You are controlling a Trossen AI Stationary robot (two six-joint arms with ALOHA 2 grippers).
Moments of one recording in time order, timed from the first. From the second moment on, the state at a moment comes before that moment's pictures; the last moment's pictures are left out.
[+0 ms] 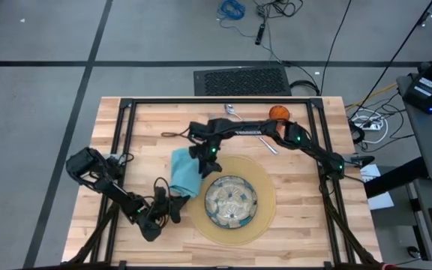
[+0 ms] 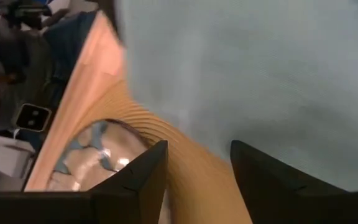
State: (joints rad) left arm -0.83 1.87 0.54 0.54 -1.18 -1.60; right arm -0.21 2.44 2.03 -0.85 -0.86 -0.35
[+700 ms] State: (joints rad) left arm -0.82 1.88 0.58 0.54 -1.20 -1.58; right arm -0.10 2.42 2.07 -0.52 -0.79 -0.22
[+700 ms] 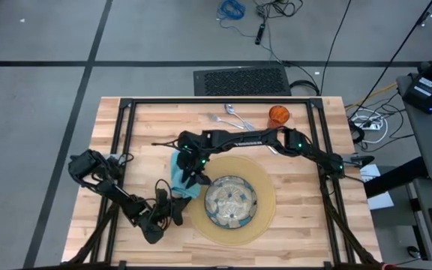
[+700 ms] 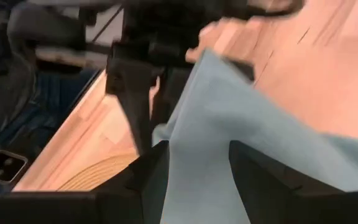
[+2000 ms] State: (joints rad) left arm -0.80 1.88 0.58 0.57 -1.24 -1.50; right arm -0.04 2.41 2.08 -0.53 -0.55 -0.33
